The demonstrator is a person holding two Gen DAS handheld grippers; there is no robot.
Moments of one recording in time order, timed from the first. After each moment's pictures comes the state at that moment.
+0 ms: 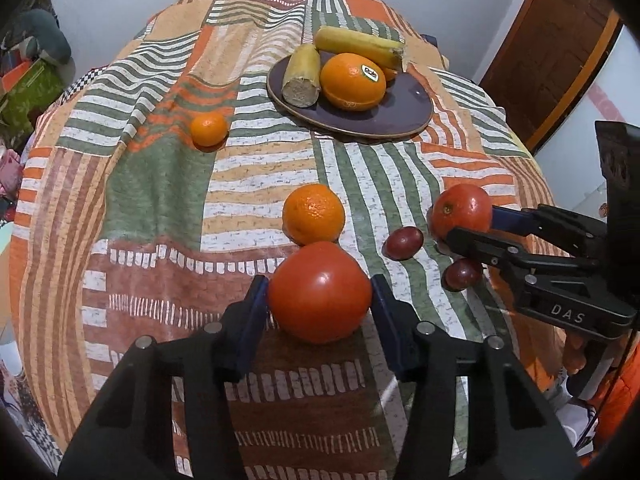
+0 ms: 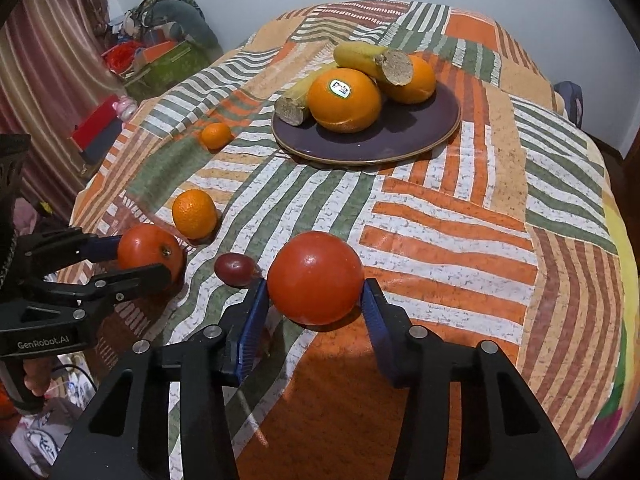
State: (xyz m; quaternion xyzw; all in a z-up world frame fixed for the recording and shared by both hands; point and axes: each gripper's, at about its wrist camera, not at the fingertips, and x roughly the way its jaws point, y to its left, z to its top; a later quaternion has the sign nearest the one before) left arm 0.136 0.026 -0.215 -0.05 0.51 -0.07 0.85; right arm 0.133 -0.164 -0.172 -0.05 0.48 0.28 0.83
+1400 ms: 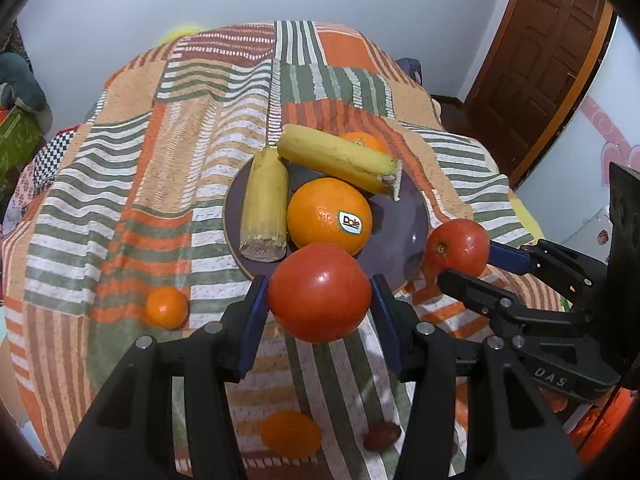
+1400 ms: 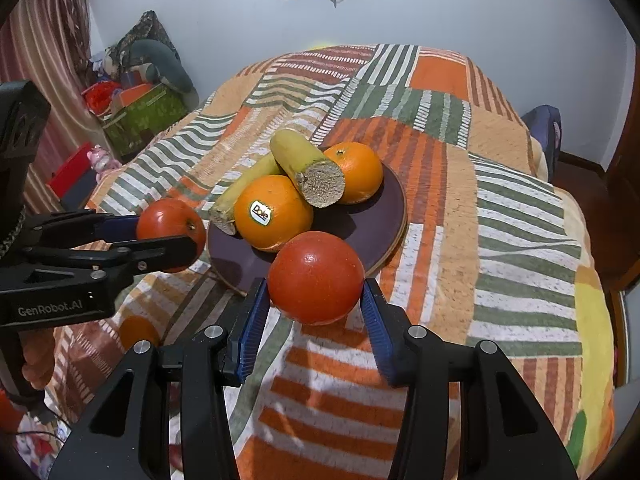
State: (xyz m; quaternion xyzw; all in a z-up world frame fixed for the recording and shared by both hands) left arm 0.269 0.005 -0.181 -0.03 0.47 -0.10 0.87; right arm 0.214 -0.176 -0.145 -0.03 0.43 0.25 0.87
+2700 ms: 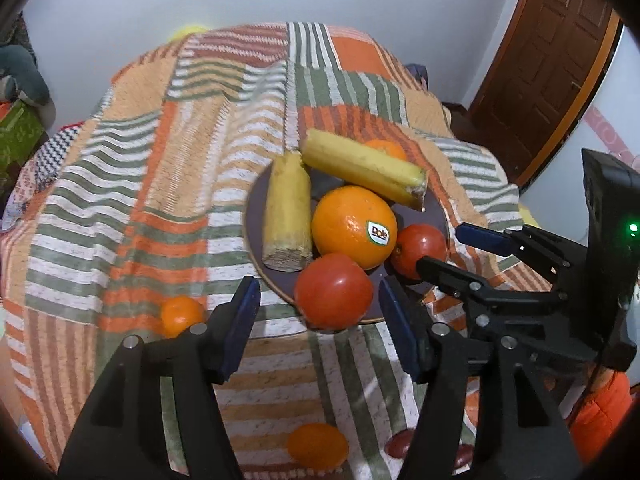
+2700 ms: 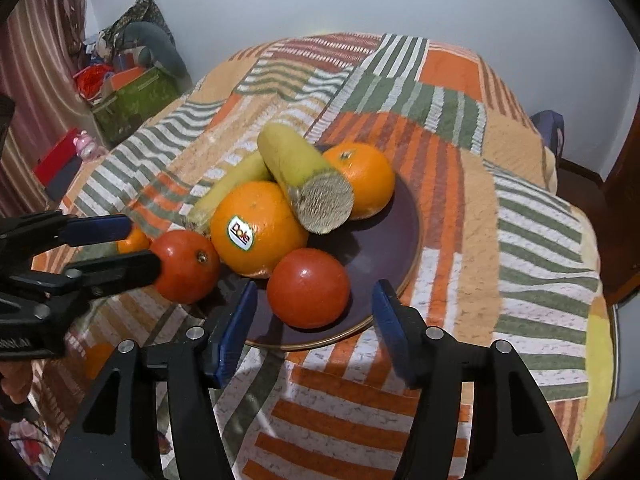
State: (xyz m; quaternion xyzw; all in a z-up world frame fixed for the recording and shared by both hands) left arm 0.268 0.028 -0.176 -0.04 0.46 -0.09 0.88; right arm 0.242 -0.158 -0.153 -0.06 0.44 0.24 0.86
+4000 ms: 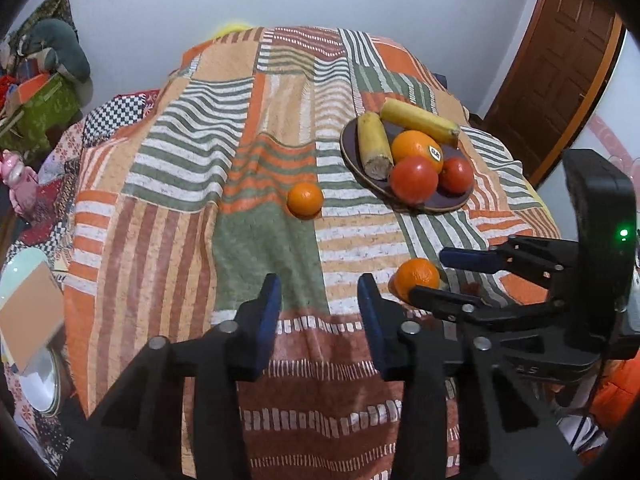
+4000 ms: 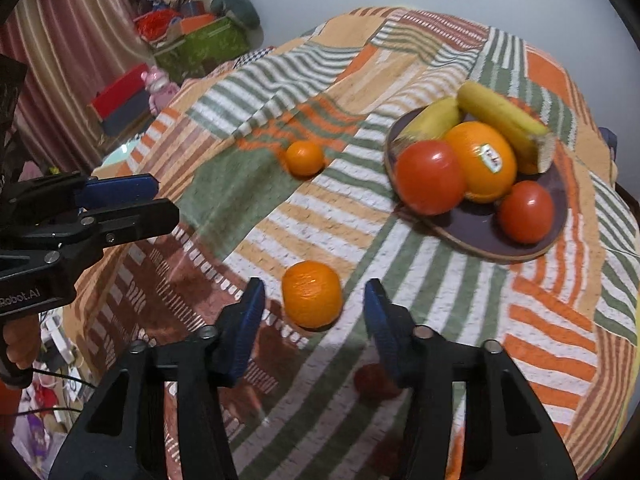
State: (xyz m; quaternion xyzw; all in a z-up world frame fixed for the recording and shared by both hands) left arm 0.145 0.117 -0.177 -0.06 0.46 -0.06 0.89; right arm 0.148 -0.054 -0.164 -0.11 0.48 0.33 0.81
